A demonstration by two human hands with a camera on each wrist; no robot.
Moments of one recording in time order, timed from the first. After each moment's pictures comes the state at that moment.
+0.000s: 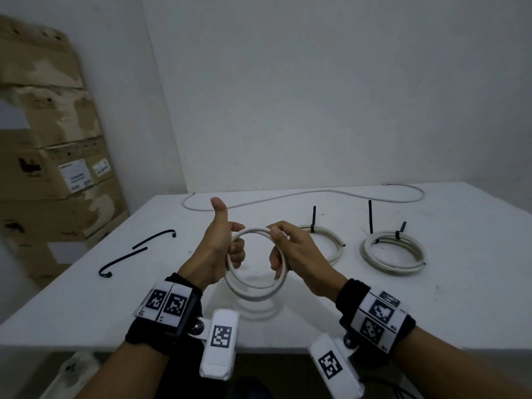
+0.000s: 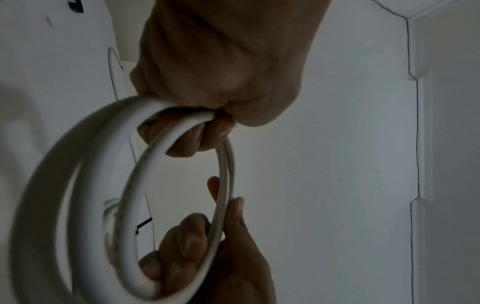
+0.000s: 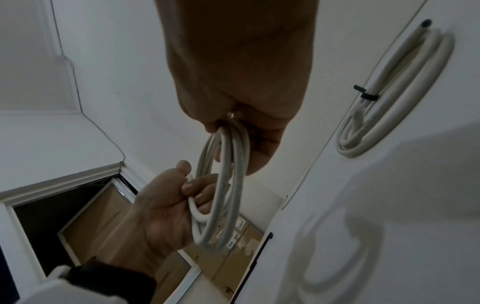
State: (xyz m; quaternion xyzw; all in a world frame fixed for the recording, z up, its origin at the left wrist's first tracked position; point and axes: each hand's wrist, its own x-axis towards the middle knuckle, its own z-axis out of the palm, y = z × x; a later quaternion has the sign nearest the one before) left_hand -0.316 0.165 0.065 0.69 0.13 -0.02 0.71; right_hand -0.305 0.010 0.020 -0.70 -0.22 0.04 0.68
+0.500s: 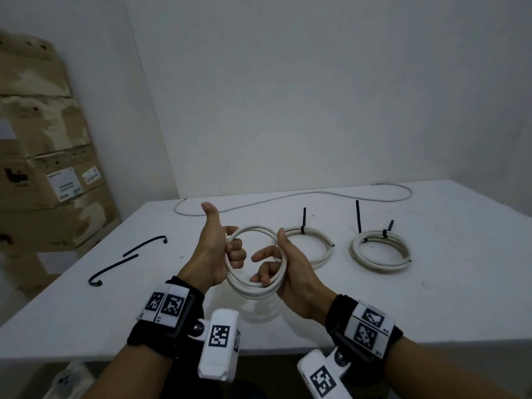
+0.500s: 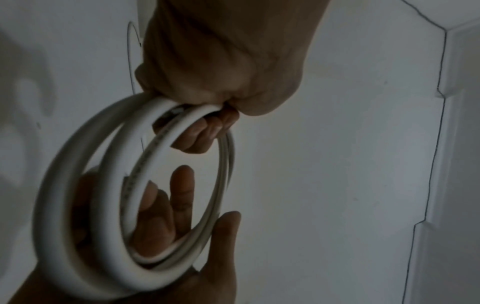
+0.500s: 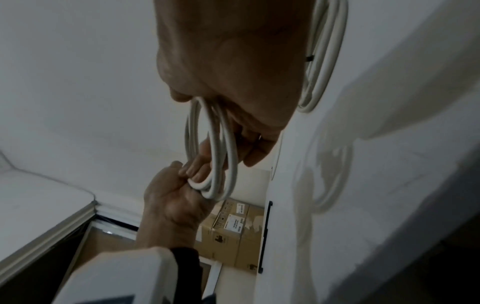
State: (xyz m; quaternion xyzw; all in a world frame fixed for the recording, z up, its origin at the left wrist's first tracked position) left_hand -0.316 0.150 0.066 0.61 0.14 -0.03 0.78; right_hand -0.322 0.007 0.006 -0.51 -0.11 0.20 0.83
